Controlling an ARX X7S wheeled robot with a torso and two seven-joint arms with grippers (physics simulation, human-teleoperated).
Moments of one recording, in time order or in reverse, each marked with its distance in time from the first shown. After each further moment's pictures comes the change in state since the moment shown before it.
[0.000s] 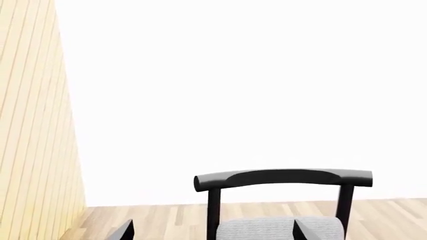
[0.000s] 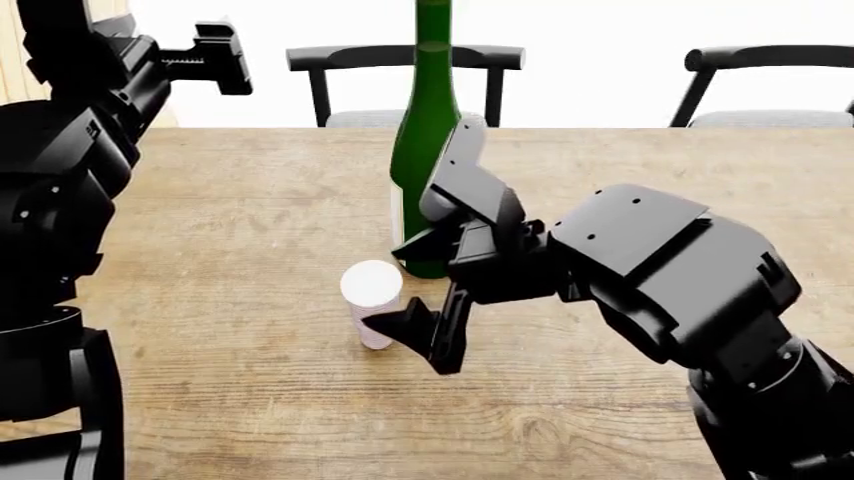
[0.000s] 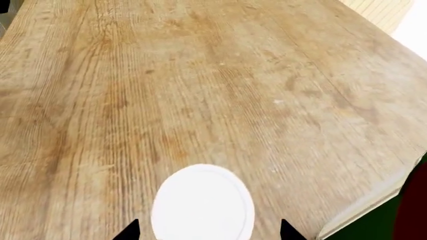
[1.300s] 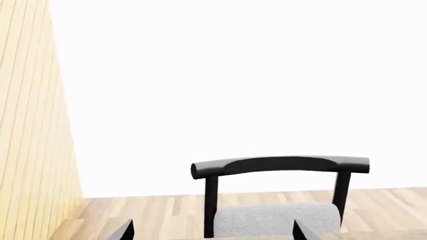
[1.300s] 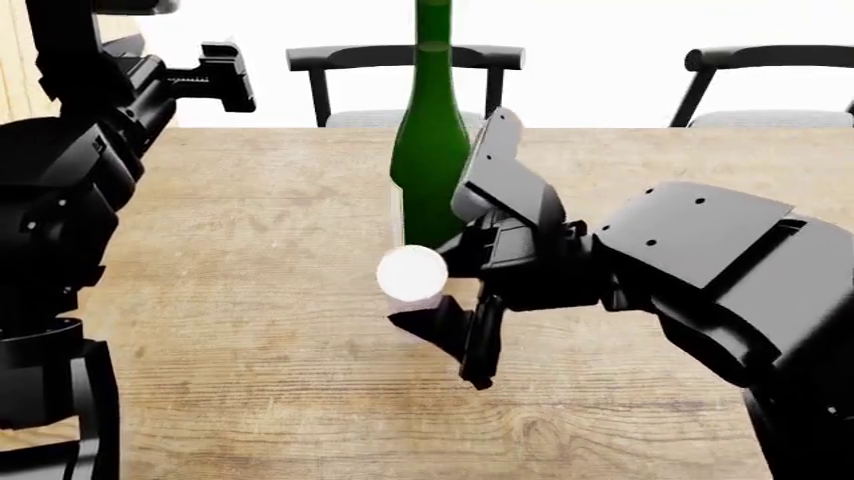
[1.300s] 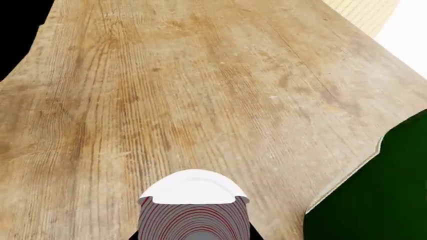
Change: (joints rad) left arm 0.028 -0.015 0.011 -0.020 -0.020 0.017 0.013; right arm 0.008 0.097 0.077 -0.193 0.110 0.151 0.060
